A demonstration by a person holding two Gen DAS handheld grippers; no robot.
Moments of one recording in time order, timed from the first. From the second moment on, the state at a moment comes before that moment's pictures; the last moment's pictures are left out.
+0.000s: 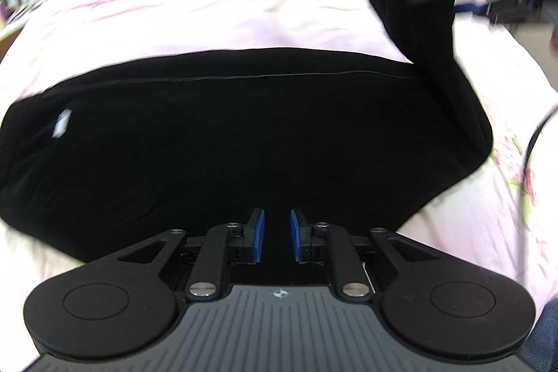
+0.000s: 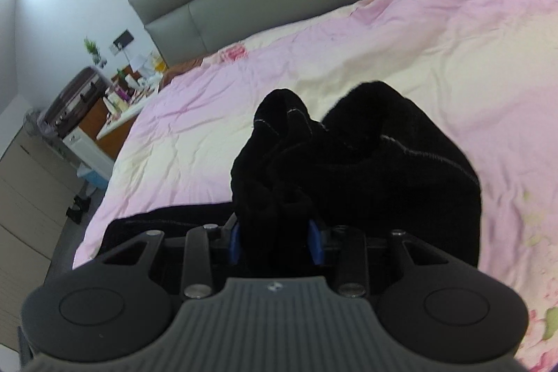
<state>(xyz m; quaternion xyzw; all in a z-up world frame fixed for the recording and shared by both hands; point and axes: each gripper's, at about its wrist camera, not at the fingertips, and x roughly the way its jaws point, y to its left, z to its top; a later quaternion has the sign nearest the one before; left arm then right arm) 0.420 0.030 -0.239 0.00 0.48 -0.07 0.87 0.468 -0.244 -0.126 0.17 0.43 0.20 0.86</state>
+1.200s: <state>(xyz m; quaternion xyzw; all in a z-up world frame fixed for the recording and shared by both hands) 0.427 0.087 -0.259 -0.14 0.47 -0.05 0.87 0.479 -0.098 -0.300 -0.03 0.57 0.25 0.78</state>
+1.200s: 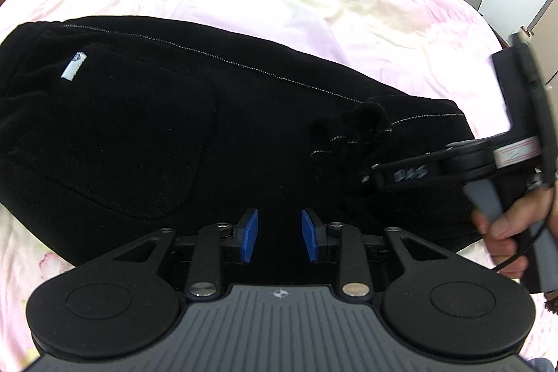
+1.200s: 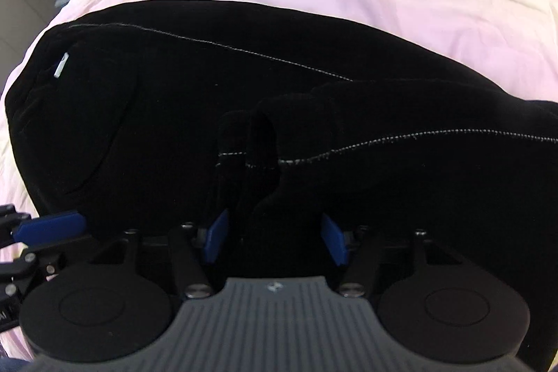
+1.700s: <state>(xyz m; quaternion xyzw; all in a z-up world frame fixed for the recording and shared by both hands) 0.457 0.110 -0.254 -0.28 0.45 -0.10 0.84 0.472 -0.087 -0.290 0.03 0.58 0.29 0.76</state>
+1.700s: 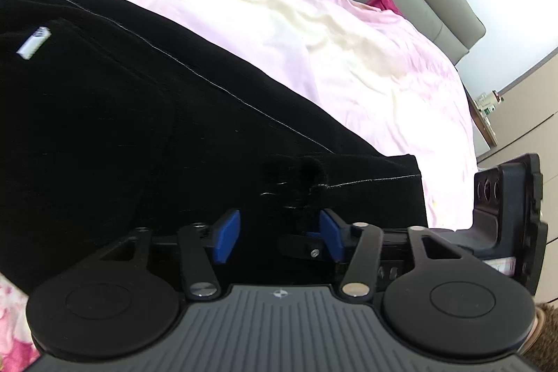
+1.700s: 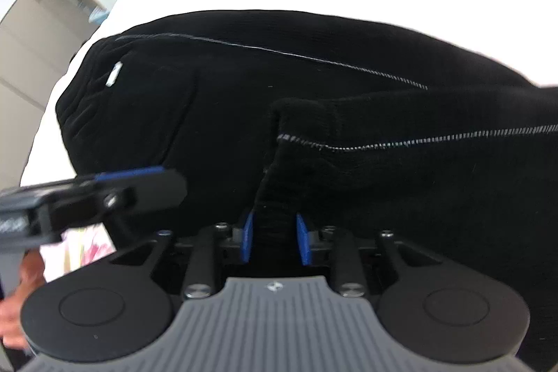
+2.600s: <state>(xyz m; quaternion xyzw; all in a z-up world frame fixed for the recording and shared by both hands) 0.478 0.029 -0.202 -0.07 0.38 -0.11 0.92 0.431 -0.274 -0.255 0.01 0.51 0.19 0.84</state>
